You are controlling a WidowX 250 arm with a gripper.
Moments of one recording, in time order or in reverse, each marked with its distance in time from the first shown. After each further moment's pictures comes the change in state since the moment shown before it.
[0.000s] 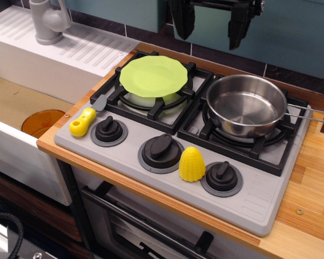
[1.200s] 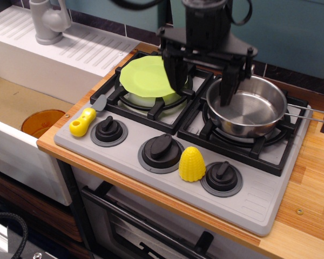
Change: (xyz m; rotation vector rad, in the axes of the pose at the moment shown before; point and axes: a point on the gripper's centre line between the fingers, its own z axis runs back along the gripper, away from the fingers) arm -0.044 -0.010 -0.043 0.014 -0.014 -0.020
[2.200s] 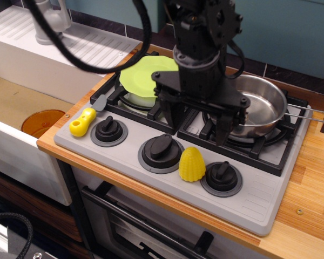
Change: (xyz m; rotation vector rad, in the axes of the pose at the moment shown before) arm -0.027 -0.004 -0.028 0.005 -0.091 -0.015
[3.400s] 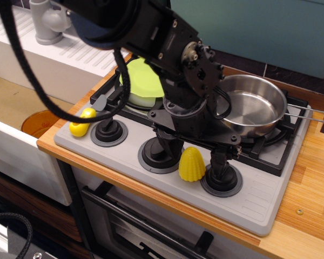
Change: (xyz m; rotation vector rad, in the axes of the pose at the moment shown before) arm -0.016 -0.003 -0.034 -0.055 -0.077 0.022
